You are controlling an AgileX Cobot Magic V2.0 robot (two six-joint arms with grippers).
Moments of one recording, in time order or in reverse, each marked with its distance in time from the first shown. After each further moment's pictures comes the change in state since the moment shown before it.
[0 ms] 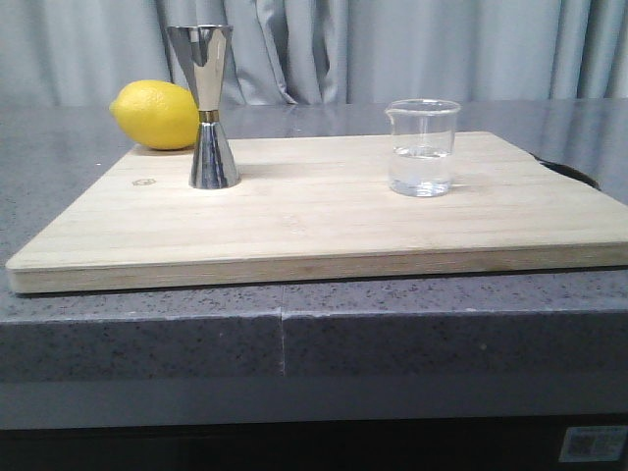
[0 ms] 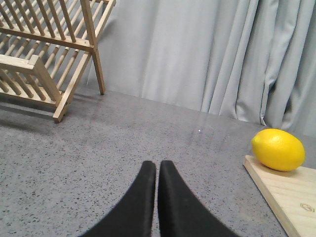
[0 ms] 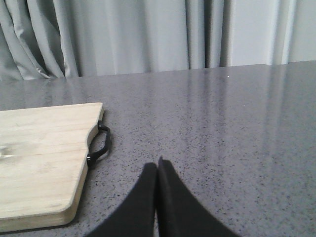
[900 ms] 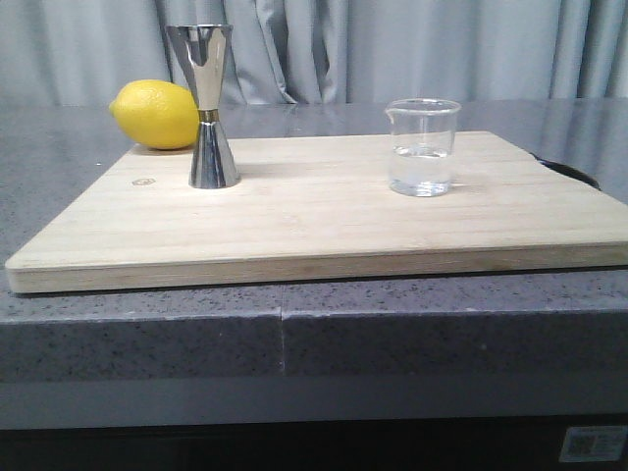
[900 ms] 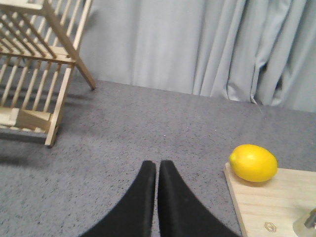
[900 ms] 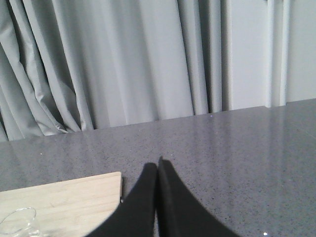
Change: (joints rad) left arm 0.000 0.468 -0.741 -0.157 0.530 0.237; right arm 0.000 0.214 -0.544 0.063 0.307 0.006
